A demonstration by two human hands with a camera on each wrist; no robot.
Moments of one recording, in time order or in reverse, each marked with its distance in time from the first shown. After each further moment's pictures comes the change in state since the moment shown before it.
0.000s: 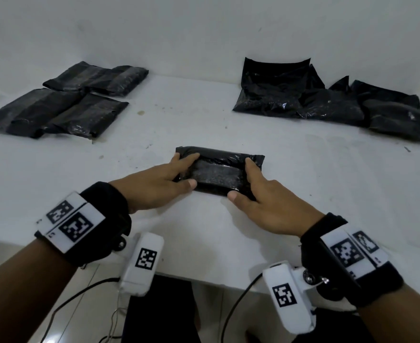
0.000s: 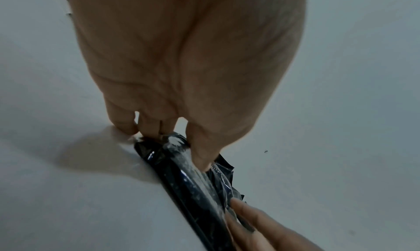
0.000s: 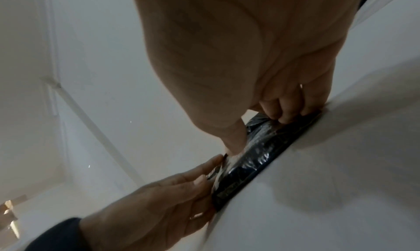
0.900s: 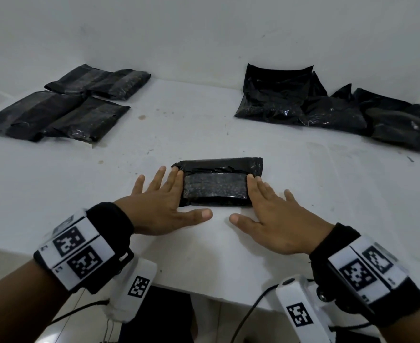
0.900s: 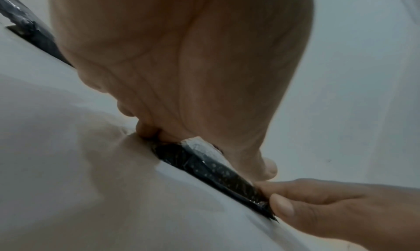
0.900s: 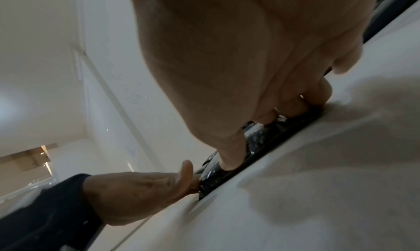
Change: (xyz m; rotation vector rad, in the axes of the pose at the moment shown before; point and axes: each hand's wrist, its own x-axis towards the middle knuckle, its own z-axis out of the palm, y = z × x) left_hand -0.004 -0.001 0.014 0.591 -0.146 -0.197; right_hand -0.008 0.001 -0.002 -0.375 -0.163 0.053
